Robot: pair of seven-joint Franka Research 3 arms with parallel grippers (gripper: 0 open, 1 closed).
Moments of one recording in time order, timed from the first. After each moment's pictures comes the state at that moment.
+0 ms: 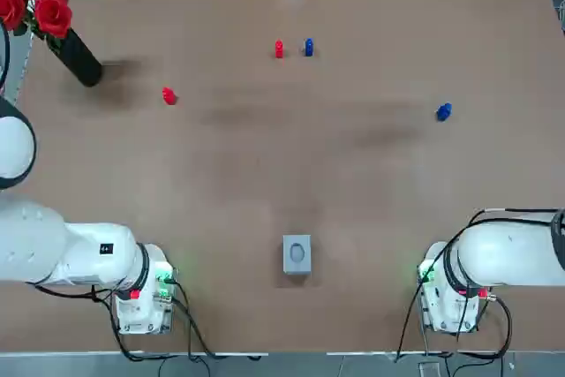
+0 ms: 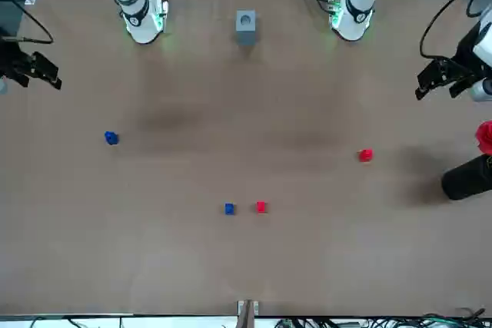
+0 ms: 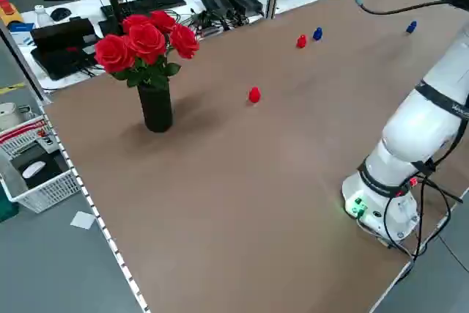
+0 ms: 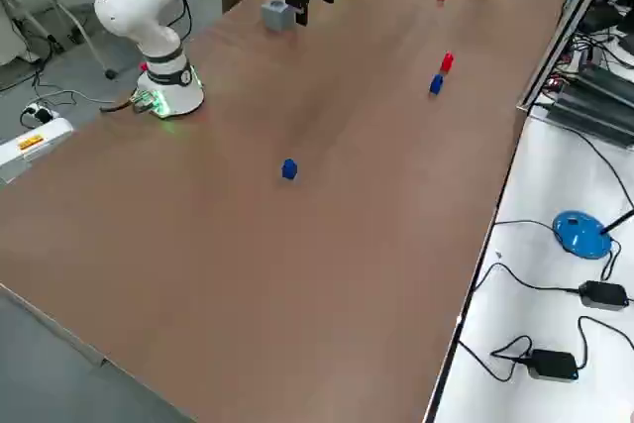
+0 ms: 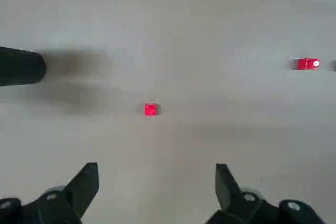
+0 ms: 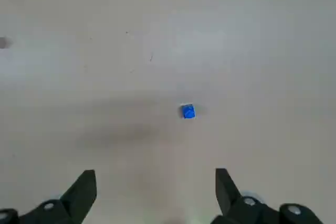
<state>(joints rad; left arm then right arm) 0.00 -0.02 -0.08 -1.55 -0.04 1.59 -0.13 0.05 -0.11 -0.09 -1.70 -0.01 1.56 0.03</state>
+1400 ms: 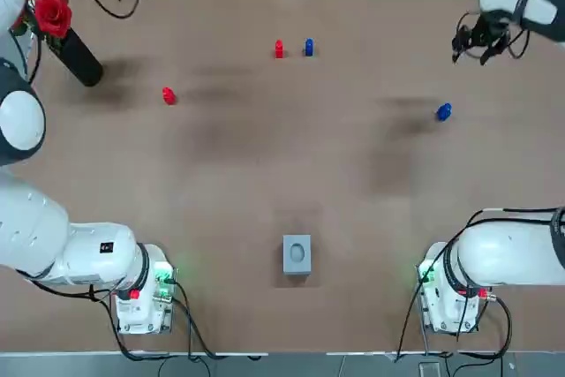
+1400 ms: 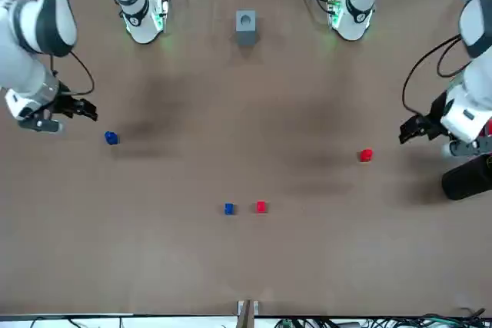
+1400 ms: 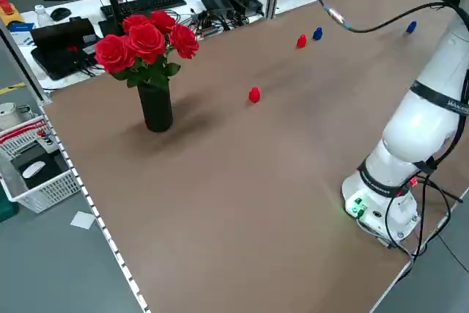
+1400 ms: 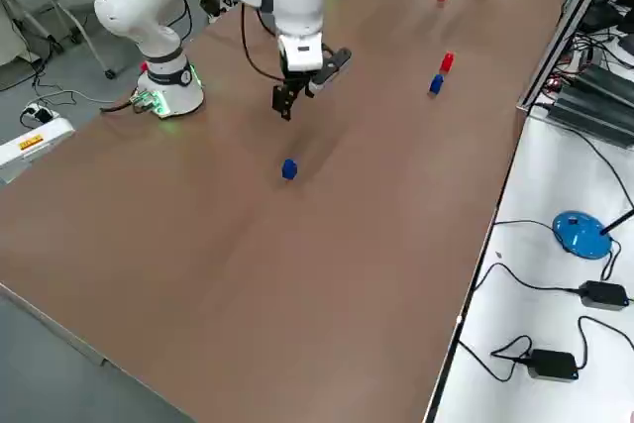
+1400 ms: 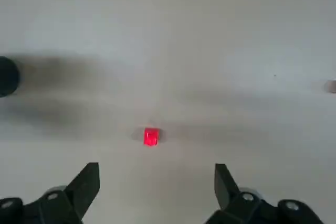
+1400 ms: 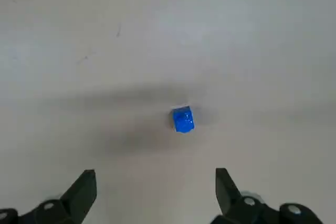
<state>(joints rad) 0.02 0.09 -0.07 -1.80 -0.04 1.95 -0.13 0.04 -0.10 -0.17 -2.32 -0.01 2.17 -0.02</state>
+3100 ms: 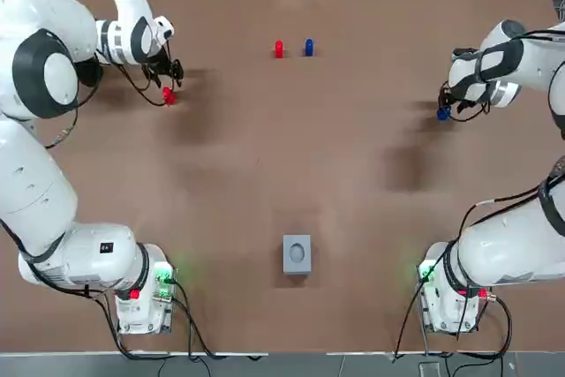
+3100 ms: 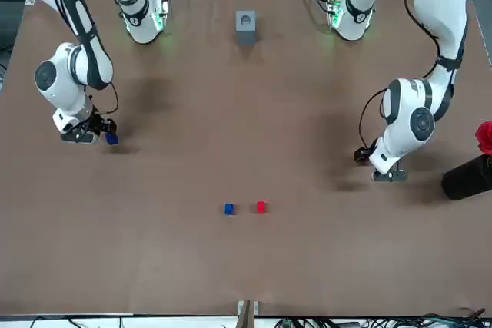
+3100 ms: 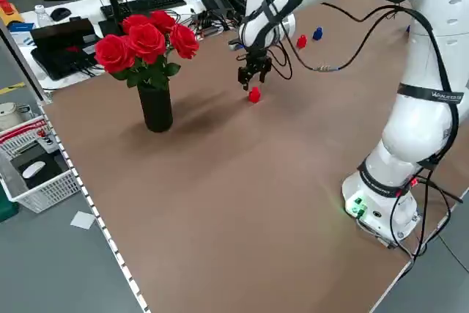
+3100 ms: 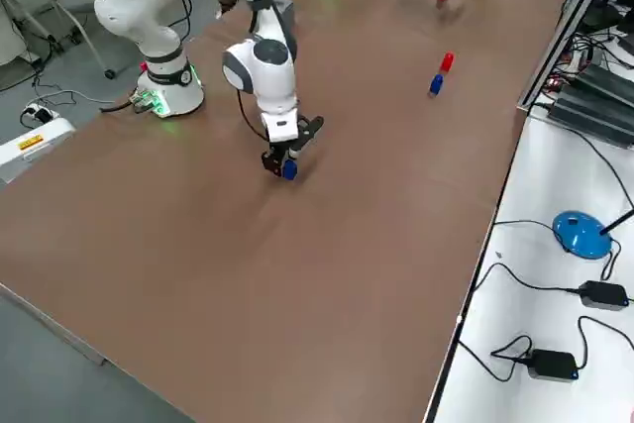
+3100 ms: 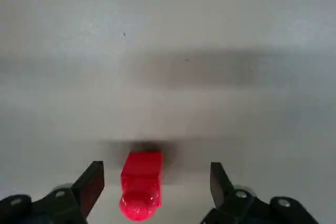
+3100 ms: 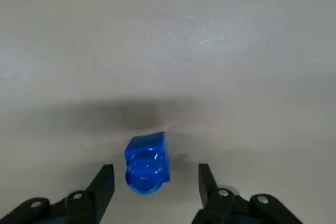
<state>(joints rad) 0.01 0.40 -0.08 -2.15 0.03 2.49 -0.07 0.04 0.19 -0.23 -2.53 0.09 2.74 -0.19</state>
